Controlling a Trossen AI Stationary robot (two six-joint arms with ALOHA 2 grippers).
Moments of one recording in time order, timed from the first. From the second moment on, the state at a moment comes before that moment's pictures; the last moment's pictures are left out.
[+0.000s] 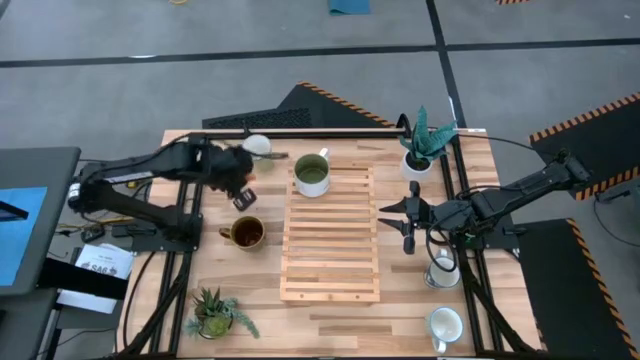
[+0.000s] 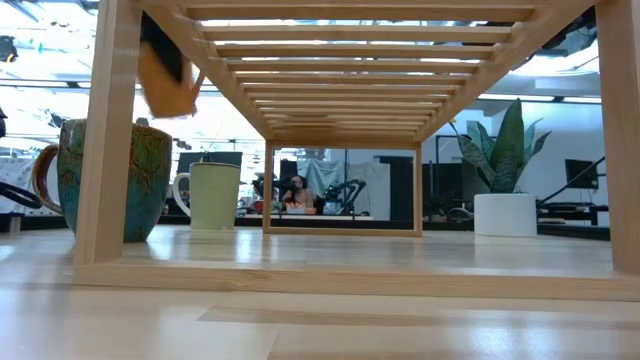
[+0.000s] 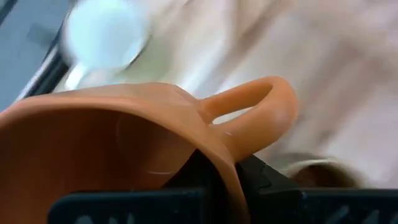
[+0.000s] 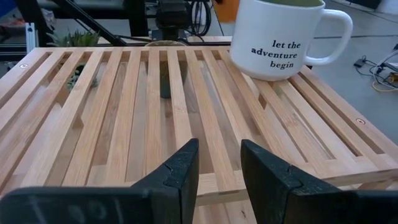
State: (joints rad) left arm 0.15 1.17 1.26 -1.19 -0.30 -0.43; right arm 0.35 0.82 0.55 -0.08 0.53 0.16
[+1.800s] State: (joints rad) left arm 0.09 2.14 2.31 -1.03 -0.08 0.22; right arm 0.35 0.82 0.55 -0.10 0.53 0.19
